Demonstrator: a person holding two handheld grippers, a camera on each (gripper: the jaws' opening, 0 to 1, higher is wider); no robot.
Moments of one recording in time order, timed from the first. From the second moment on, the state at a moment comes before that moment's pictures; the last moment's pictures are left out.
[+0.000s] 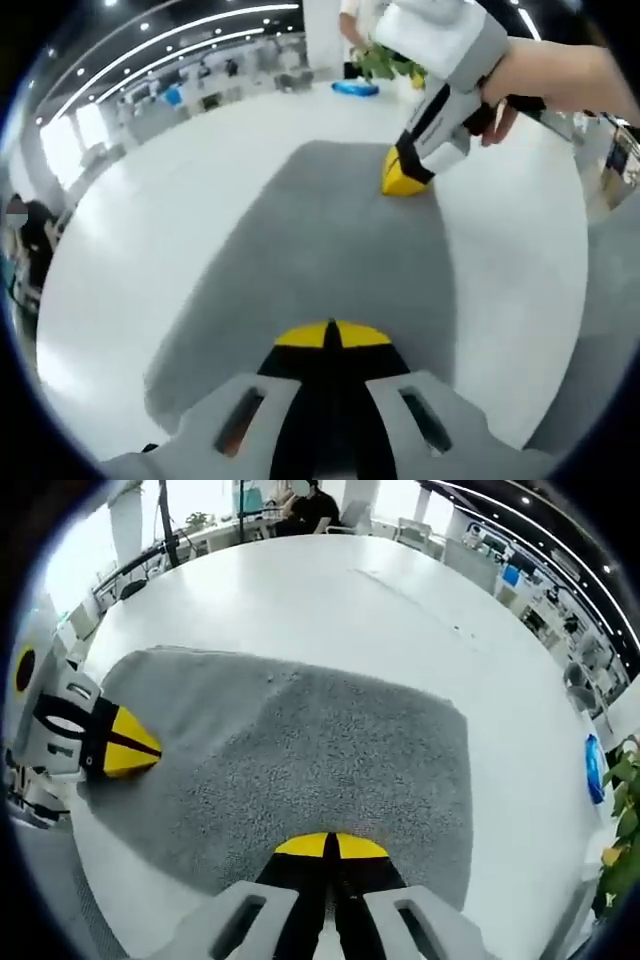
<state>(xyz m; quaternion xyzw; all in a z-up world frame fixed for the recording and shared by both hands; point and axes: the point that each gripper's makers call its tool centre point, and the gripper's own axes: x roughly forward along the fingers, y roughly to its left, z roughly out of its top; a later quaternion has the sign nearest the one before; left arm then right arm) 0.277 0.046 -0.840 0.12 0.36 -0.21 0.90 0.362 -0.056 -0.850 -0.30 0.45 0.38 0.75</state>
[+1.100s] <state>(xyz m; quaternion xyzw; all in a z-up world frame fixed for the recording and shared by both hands) 0.244 -0.011 -0.841 0.12 0.36 -0.29 0.88 0.371 -0.048 -0.851 -0.39 0.43 0.42 0.70</state>
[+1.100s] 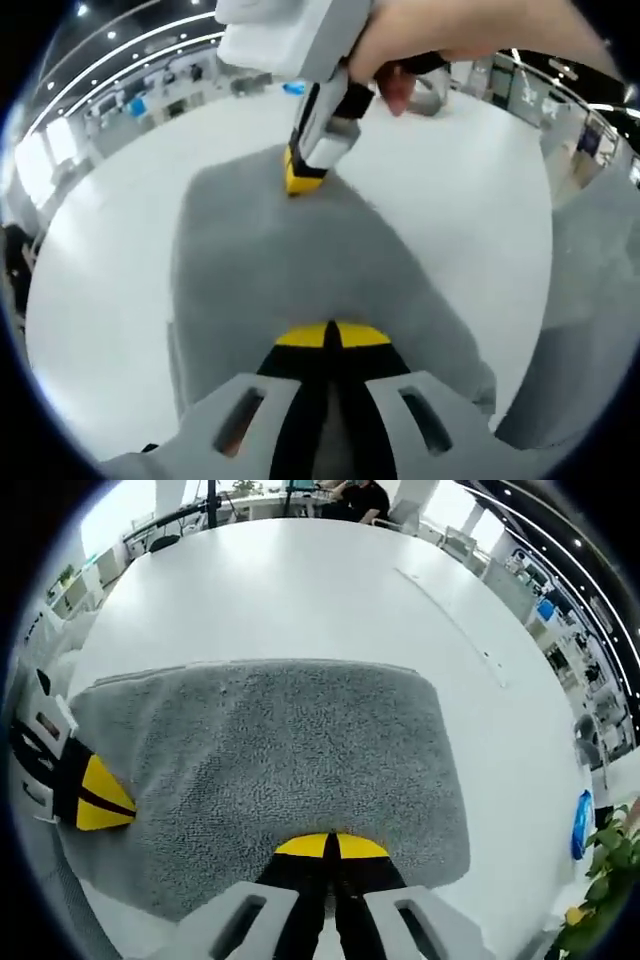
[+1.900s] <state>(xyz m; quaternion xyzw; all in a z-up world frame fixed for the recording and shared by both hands) 0.237 -0.050 -0.841 0.08 0.36 -0.33 0.87 0.373 -0.047 -0.850 -0.37 0.43 0.43 0.70</state>
